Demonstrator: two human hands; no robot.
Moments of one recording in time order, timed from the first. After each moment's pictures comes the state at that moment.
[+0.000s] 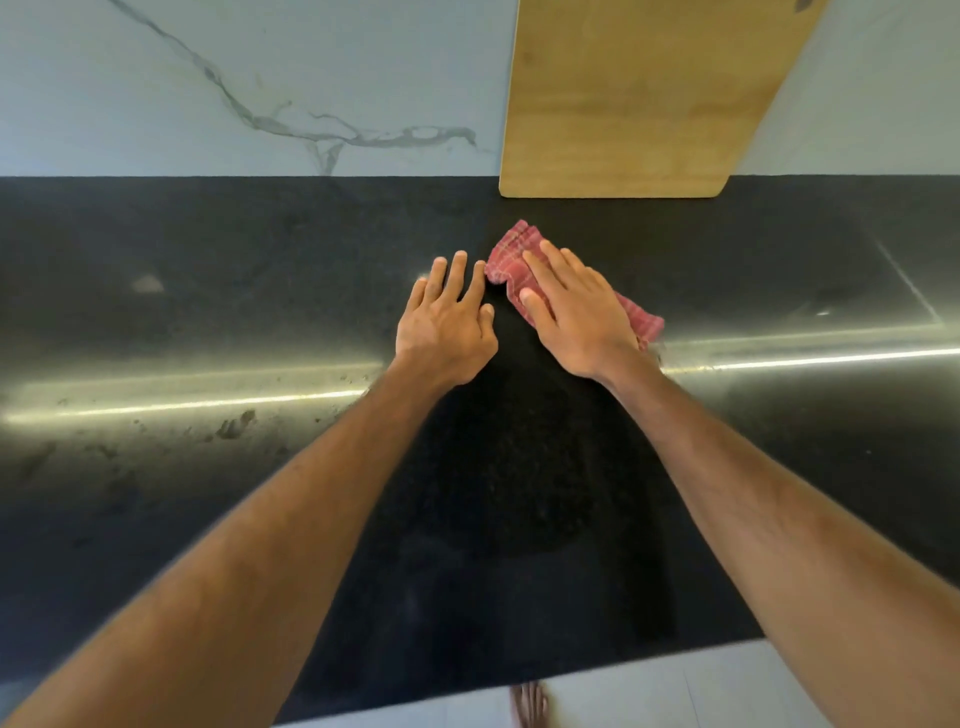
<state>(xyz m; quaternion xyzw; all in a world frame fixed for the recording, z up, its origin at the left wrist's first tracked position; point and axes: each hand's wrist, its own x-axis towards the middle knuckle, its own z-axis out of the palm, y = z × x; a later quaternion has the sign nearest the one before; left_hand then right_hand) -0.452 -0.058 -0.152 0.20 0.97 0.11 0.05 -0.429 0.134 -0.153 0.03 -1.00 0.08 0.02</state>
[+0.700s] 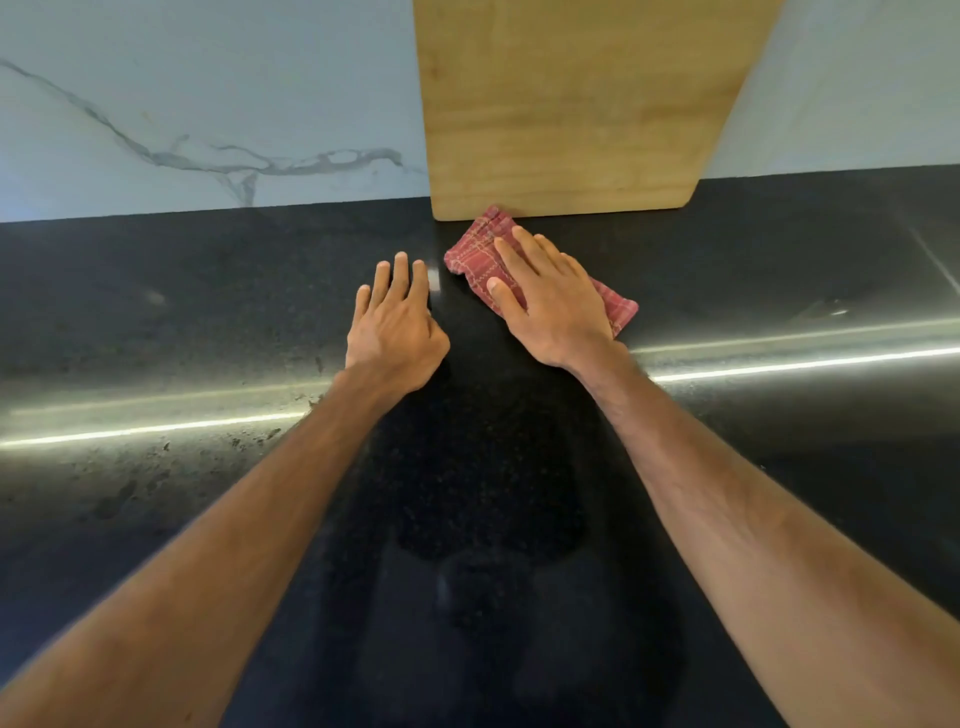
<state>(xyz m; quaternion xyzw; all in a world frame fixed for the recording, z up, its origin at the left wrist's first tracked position) -0.497 -0.002 -0.145 0.13 0.98 0.13 0.06 -0.493 0.201 -0.154 0.03 -0.99 0.10 0.01</state>
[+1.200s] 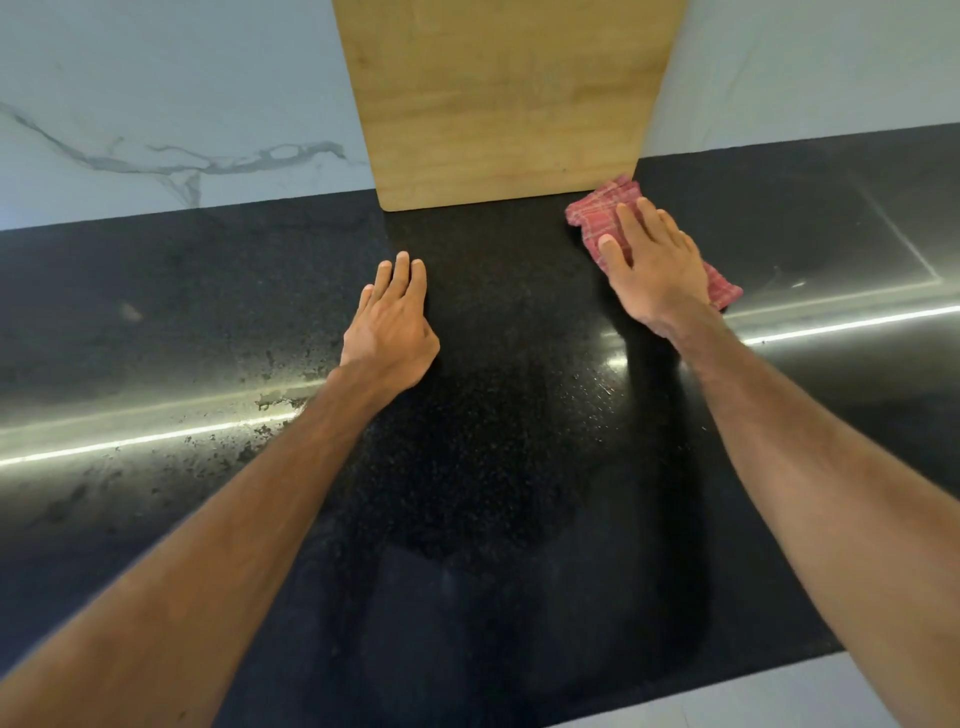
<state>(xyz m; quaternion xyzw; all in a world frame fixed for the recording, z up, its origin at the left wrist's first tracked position) -0.476 0.038 -0.146 0.19 0.97 0.13 0.07 -0.462 0.355 -0.148 -0.15 -0.98 0.10 0.01</state>
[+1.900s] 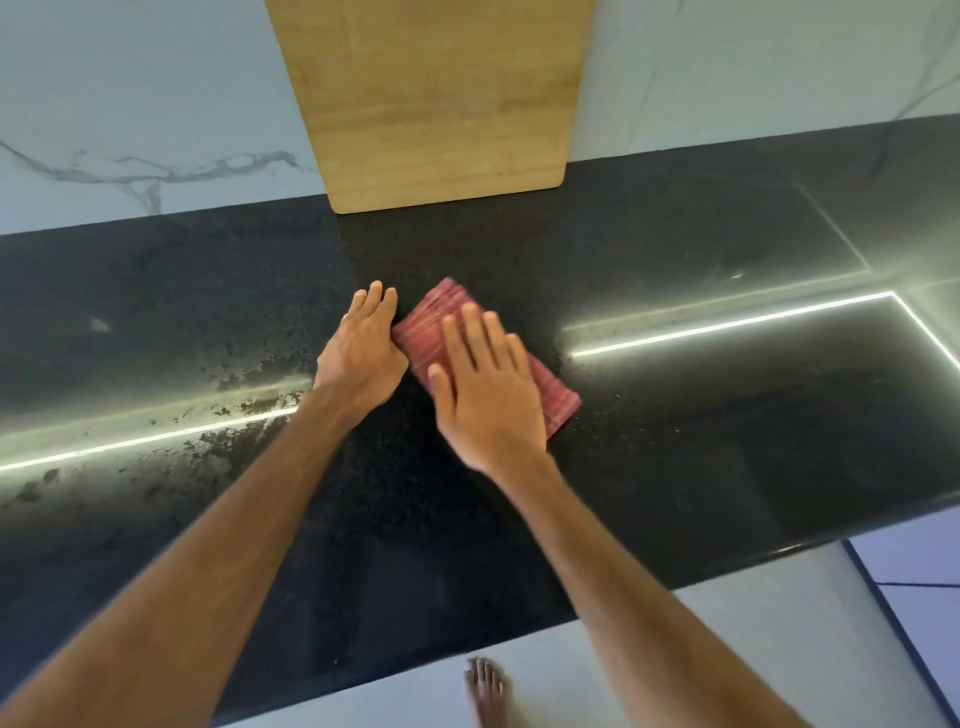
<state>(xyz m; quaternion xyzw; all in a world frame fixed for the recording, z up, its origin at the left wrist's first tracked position) -0.423 0.055 -0.134 0.15 0.97 0.20 0.09 -0.323 0.197 -0.154 -0.05 -0.99 0.12 0.01</state>
